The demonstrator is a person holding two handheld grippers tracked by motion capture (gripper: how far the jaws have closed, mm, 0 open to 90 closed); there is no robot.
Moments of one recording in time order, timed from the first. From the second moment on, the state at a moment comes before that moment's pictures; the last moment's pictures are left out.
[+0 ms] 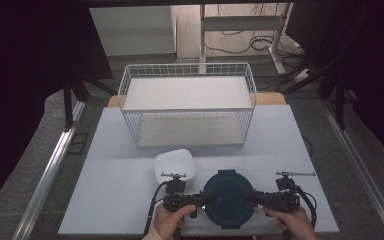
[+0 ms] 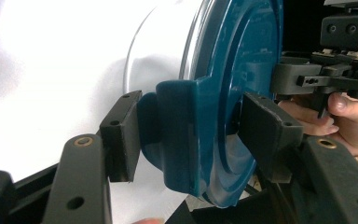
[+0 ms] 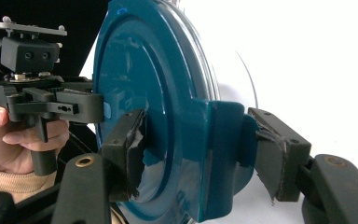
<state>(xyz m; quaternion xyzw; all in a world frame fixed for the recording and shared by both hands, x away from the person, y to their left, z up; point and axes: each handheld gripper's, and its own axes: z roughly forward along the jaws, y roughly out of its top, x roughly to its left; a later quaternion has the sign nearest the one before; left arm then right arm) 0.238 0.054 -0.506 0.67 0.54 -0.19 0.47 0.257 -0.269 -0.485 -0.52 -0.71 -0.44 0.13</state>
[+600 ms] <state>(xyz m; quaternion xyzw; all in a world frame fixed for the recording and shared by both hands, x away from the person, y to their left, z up) 0.241 0.052 -0.487 0.69 0.52 -0.17 0.48 0.256 -0.273 -0.469 -0.51 -0.72 -0.46 0.11</state>
